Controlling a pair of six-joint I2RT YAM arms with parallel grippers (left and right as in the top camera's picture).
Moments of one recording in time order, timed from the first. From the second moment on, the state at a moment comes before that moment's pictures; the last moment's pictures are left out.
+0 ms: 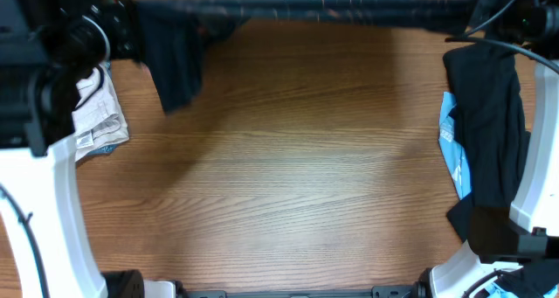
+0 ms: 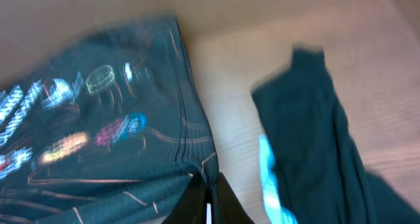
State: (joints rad) left arm 0.04 1.59 2.21 -1.28 0.21 -0.12; right arm -0.07 1.84 2.39 -1.41 0.06 0.20
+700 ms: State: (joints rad) left arm -0.19 1.88 1.49 -1.26 0.44 0.00; right arm -0.23 1.88 1.67 -1.34 0.16 0.24
